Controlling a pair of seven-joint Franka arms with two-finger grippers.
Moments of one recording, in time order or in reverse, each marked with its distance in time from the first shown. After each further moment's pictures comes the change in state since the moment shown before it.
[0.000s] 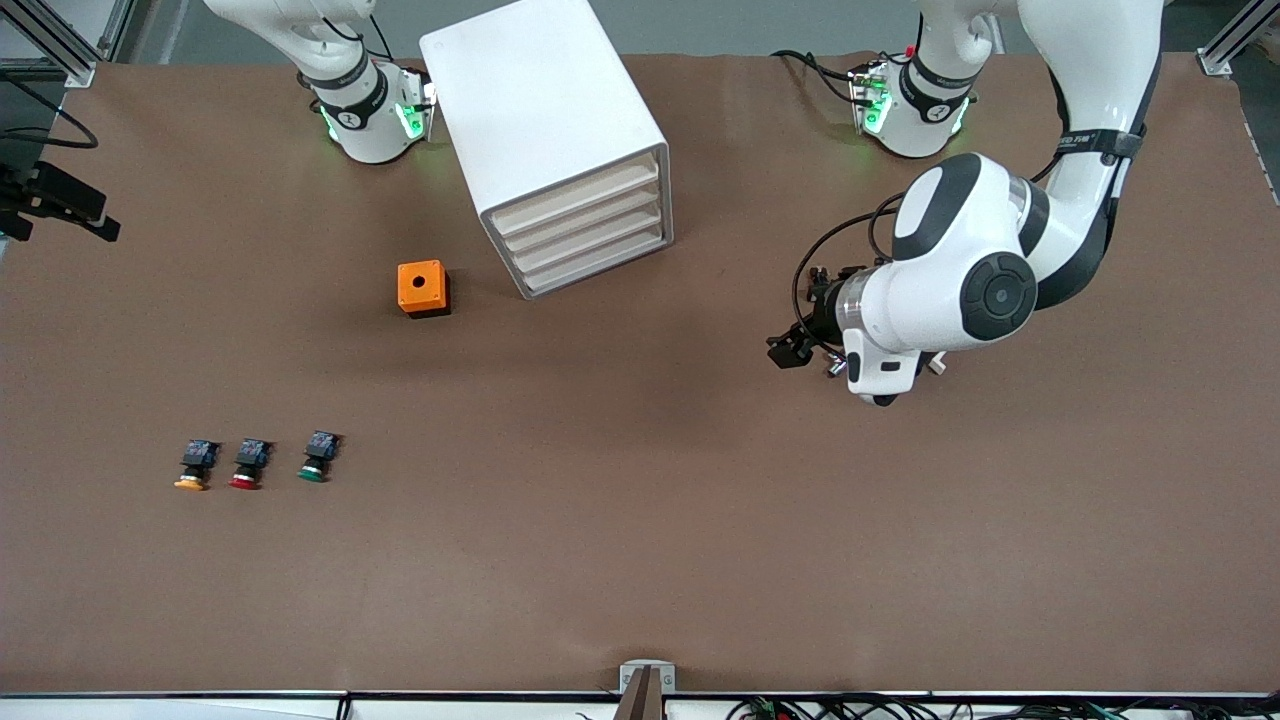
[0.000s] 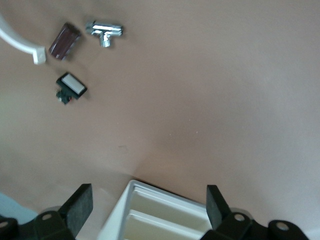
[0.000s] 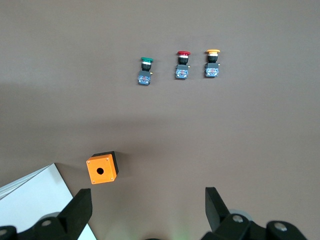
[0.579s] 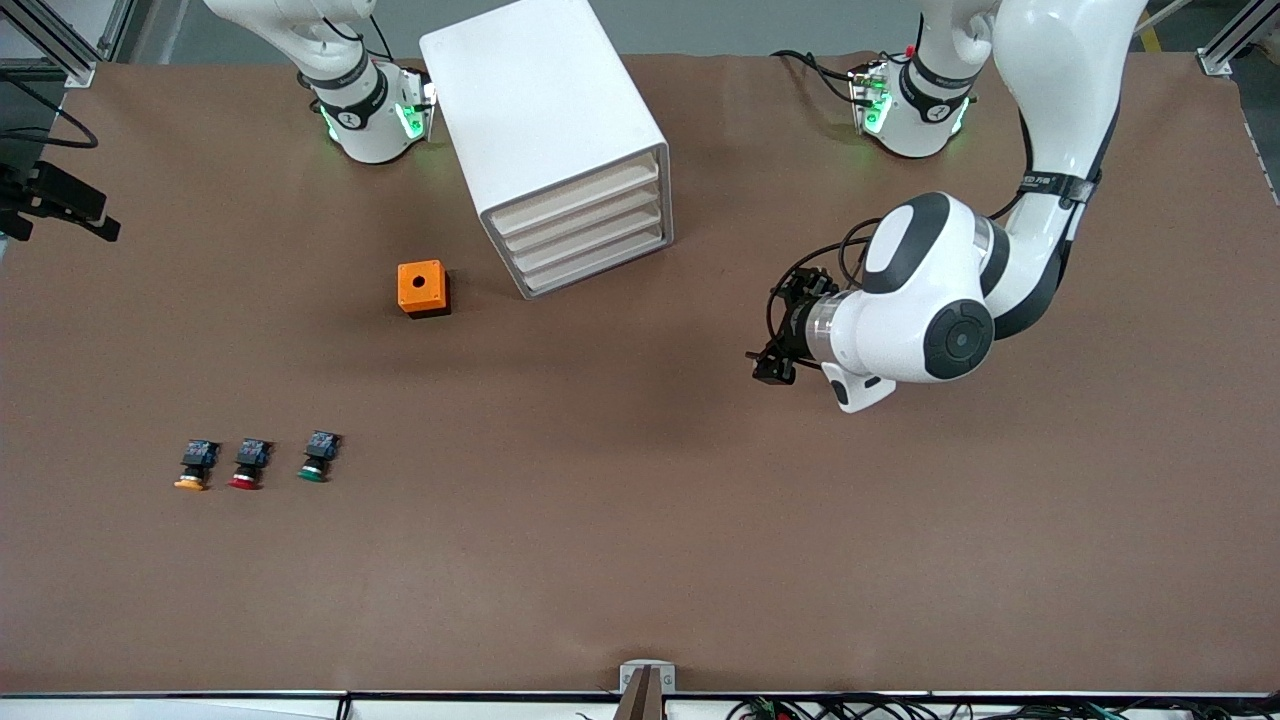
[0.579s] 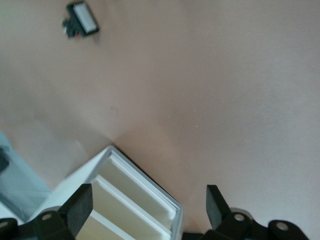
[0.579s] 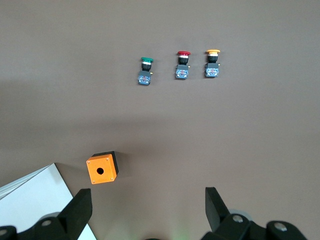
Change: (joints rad) left arm -0.029 0.103 -0.001 0.049 -0.103 0.000 -0.365; right arm 0.000 0.000 0.000 0.000 0.000 0.000 -0.001
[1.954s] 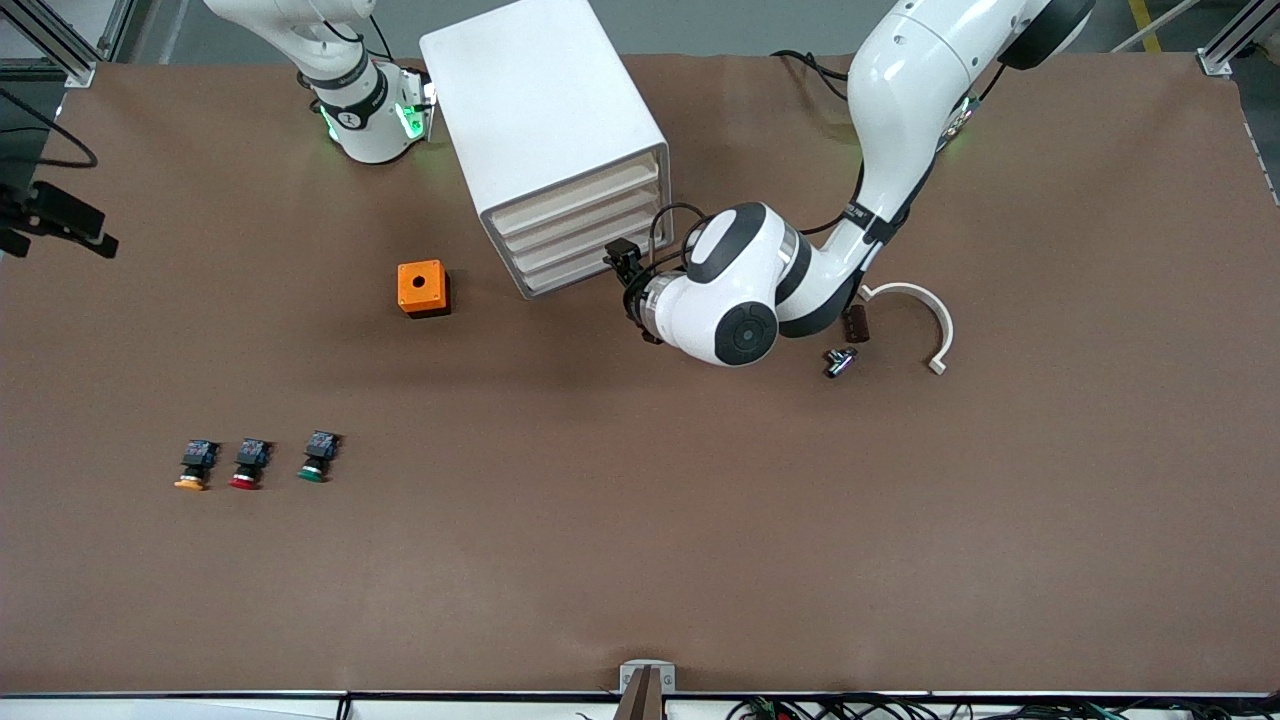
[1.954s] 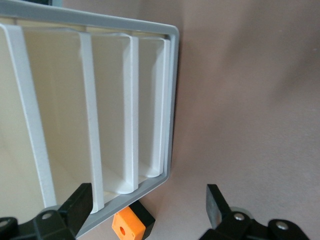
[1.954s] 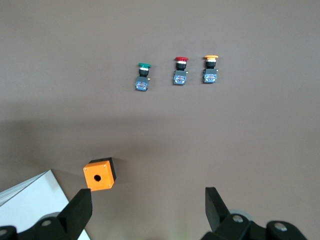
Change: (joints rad) left arm -0.290 0.224 -0.001 0.155 -0.166 0.116 -0.944; right arm -0.001 0.075 -0.002 0.037 -0.006 0.033 0.000
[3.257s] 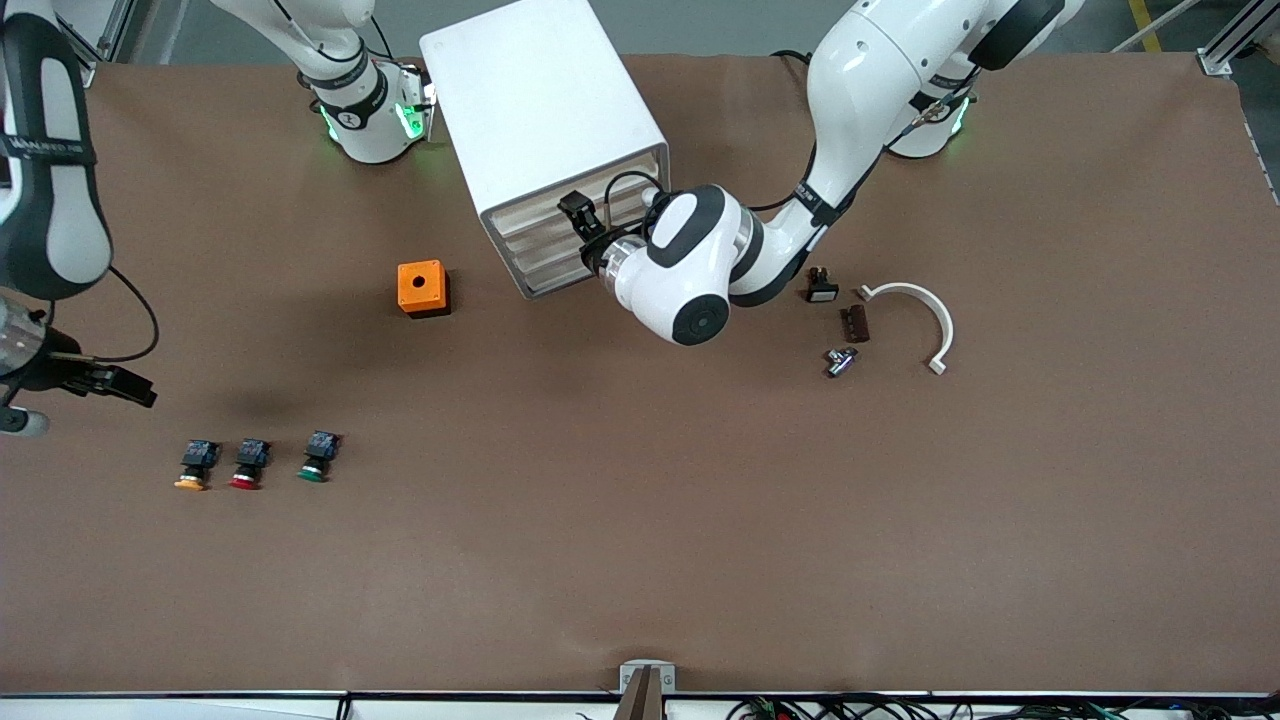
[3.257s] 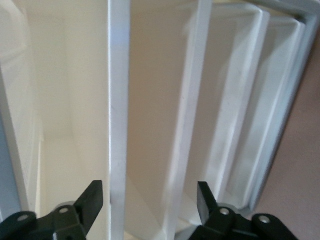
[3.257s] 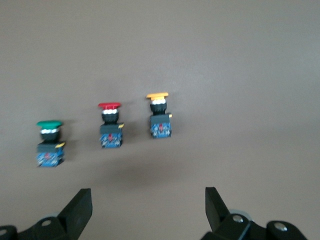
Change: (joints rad) left arm -0.088 0.029 -0.002 -0.038 -0.268 -0.050 -0.041; right arm -0.177 0.292 -0.009 -0.322 -0.019 0.744 -0.051
